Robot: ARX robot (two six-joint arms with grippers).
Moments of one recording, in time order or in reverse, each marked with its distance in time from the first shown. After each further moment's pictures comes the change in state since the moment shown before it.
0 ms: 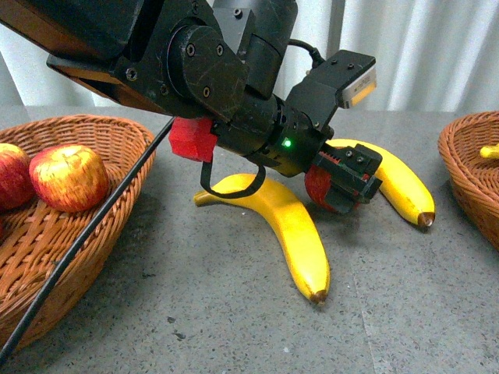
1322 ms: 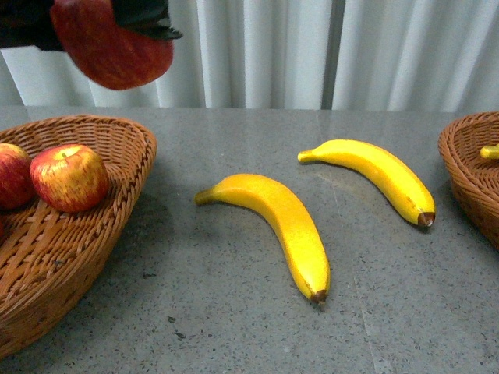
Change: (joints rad) left arm 0.111 -0.797 -0.482 -0.089 -0.581 -0.549; right arm 0.000 0.000 0.000 0.000 0.000 0.000
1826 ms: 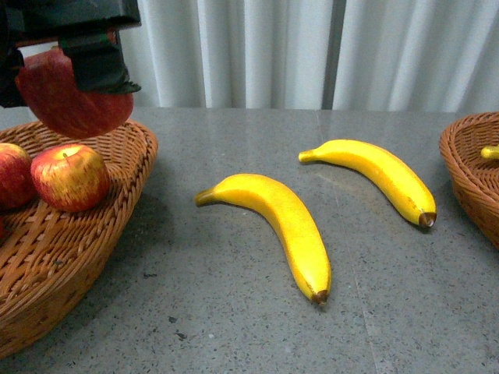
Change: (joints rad) left arm 0.063 -0.005 -0.096 0.023 -0.030 -0.040; right arm 0.000 0.000 0.000 0.000 0.000 0.000
